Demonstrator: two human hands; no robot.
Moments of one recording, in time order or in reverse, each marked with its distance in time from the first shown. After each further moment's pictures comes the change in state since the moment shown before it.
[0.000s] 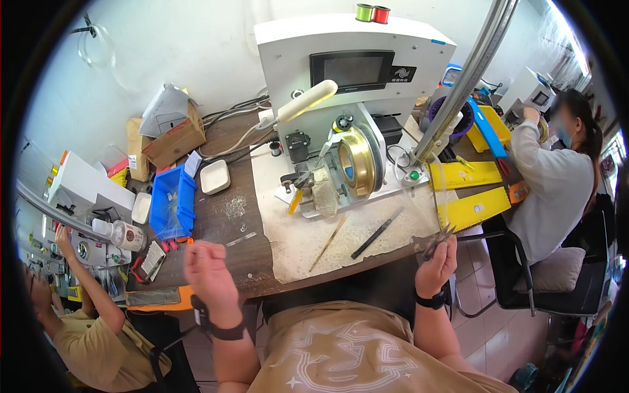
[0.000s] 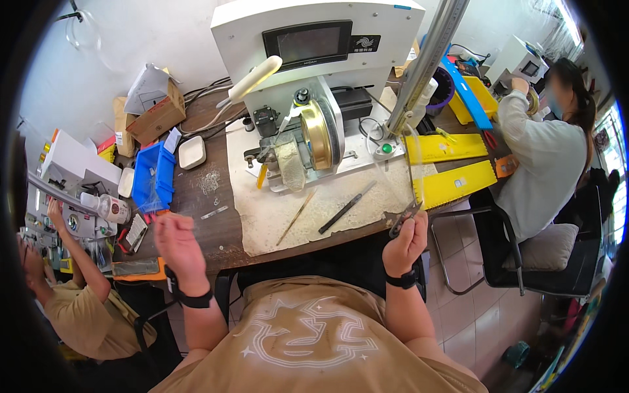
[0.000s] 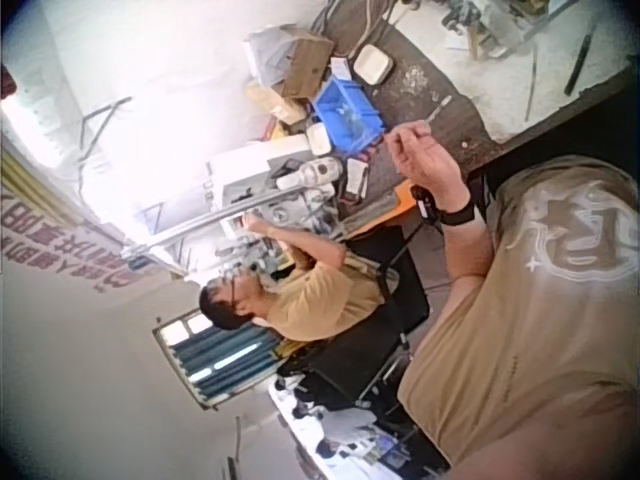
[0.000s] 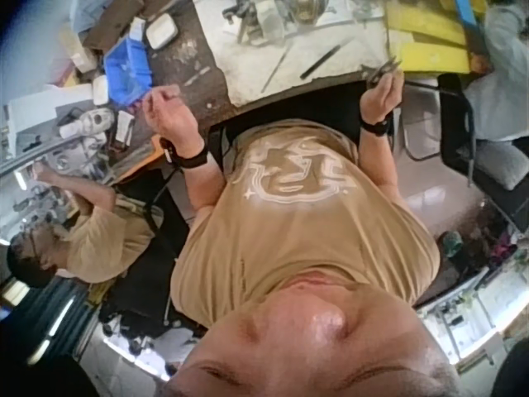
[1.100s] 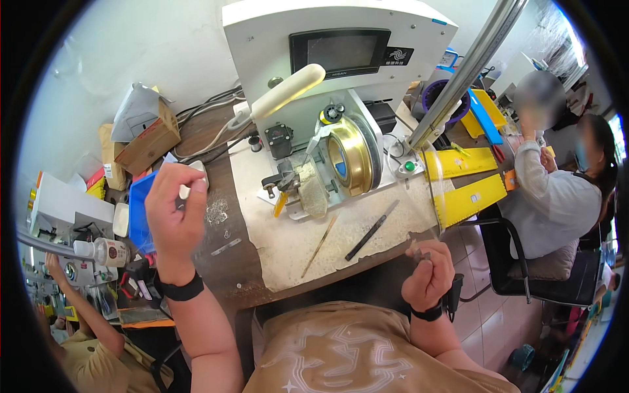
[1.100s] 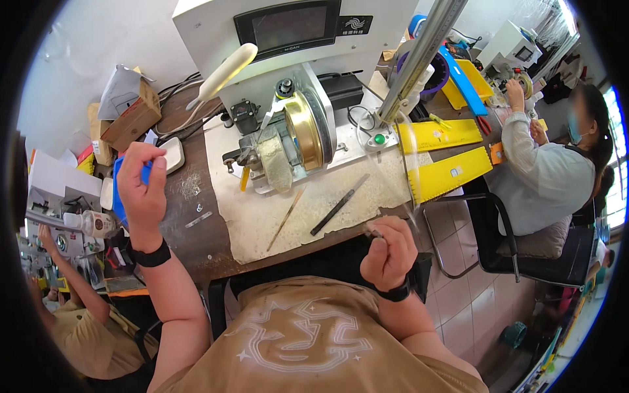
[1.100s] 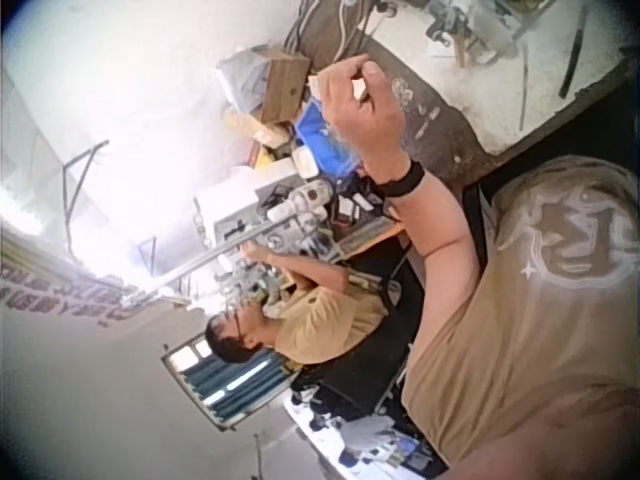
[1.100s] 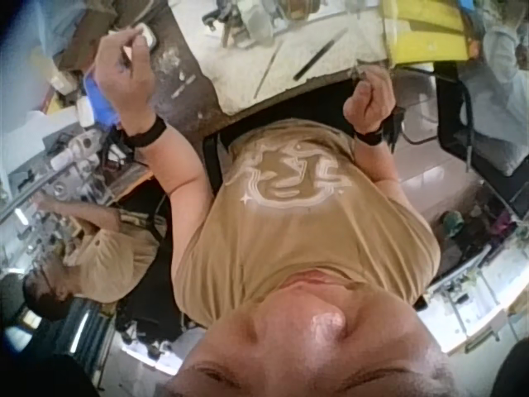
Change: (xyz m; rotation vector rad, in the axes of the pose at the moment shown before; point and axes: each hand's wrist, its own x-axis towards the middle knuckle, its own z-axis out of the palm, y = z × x) left_hand 0.120 0.027 0.077 0.815 -0.530 0.458; right_hand 0.005 -0.058 0.018 -0.293 -0.280 -0.395
